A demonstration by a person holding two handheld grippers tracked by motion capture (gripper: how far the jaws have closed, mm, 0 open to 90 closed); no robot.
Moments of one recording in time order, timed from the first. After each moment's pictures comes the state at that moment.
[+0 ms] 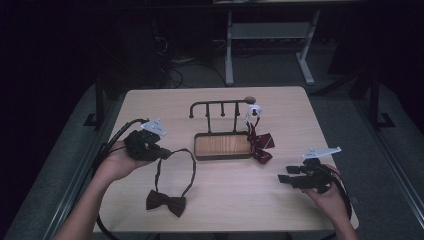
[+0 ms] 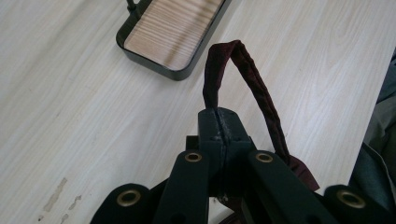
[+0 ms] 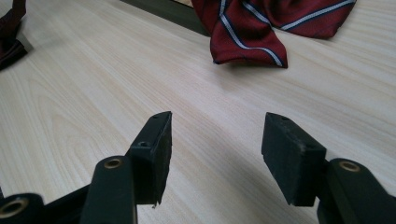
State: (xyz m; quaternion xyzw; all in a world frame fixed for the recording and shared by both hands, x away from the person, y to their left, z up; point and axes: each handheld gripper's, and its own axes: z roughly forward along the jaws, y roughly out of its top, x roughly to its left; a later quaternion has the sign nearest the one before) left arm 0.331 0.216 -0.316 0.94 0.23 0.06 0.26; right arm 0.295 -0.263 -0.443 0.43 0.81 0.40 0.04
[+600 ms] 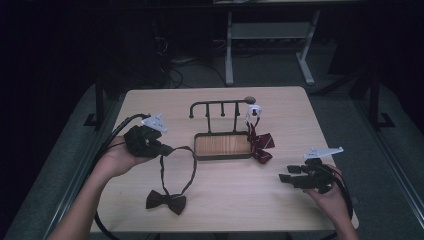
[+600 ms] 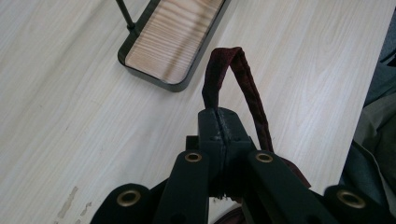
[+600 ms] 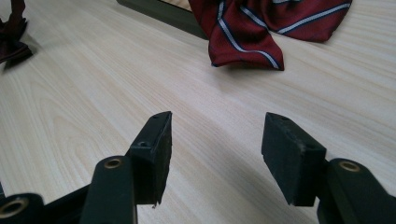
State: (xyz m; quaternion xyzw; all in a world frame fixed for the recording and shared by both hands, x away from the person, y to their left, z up) left arm 0.329 0.208 -0.296 0.94 0.21 0.07 0.26; right arm 0.294 -0.267 -0.442 0.43 0.81 0.40 0.04
